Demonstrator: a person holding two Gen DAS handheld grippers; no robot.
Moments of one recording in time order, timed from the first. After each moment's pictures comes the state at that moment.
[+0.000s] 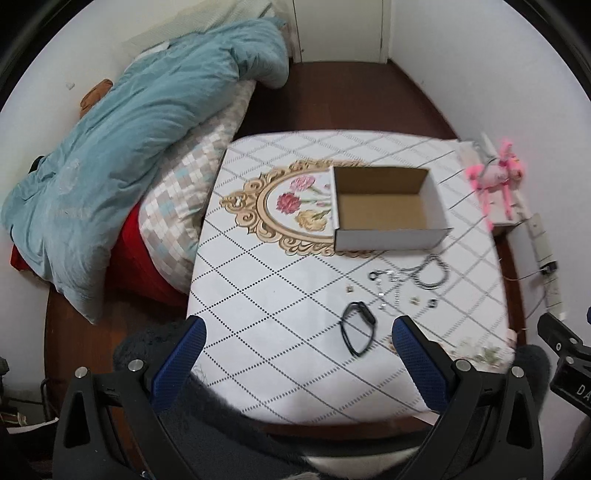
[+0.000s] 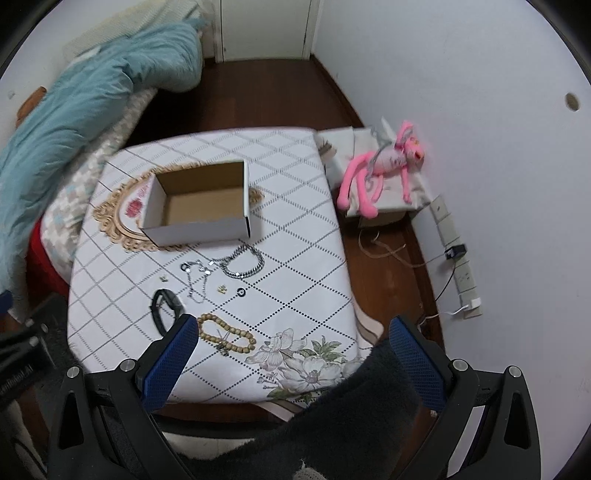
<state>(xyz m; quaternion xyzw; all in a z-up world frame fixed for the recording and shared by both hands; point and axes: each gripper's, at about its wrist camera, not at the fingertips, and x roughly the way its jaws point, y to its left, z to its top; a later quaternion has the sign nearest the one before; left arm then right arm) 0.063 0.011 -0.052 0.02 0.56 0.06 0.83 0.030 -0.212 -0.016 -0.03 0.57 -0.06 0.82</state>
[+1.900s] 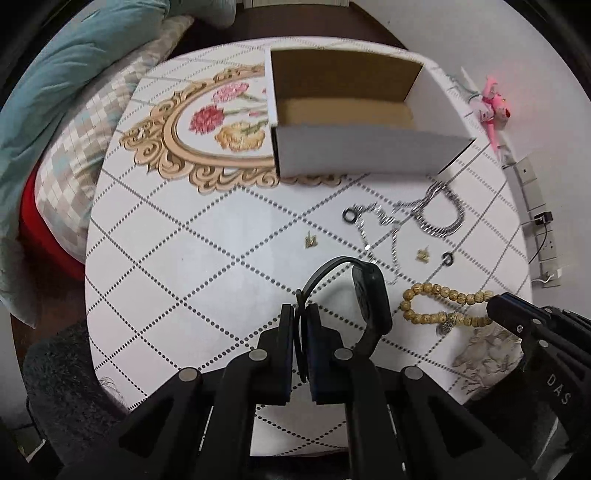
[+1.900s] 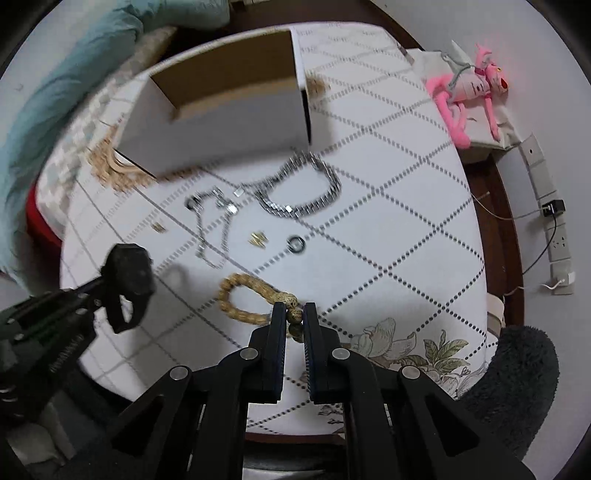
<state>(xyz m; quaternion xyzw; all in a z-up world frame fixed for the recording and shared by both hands) 0.020 0.024 -0.148 0.00 0.63 -0.03 0.77 0.058 -0.185 -0.164 0.05 0.64 0.04 0.76</state>
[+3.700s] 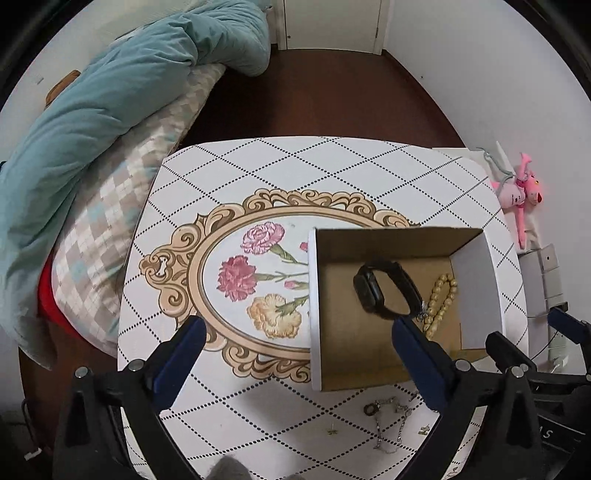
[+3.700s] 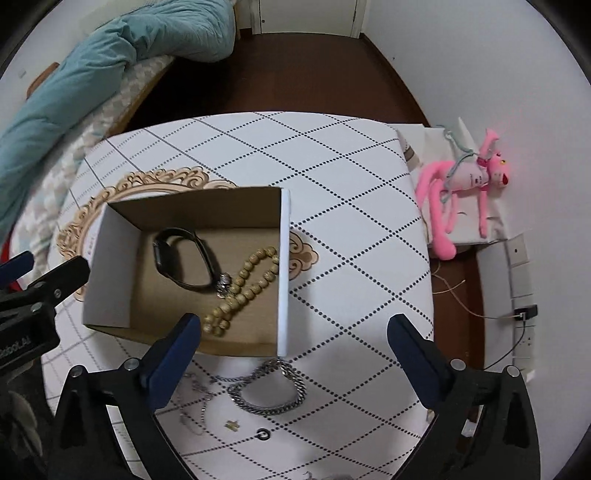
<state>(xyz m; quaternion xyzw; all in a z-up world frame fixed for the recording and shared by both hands) 0.214 0.015 -0.137 -0.02 0.57 0.03 0.82 0.222 -0.177 -0.150 -0.05 0.59 0.02 0.80</state>
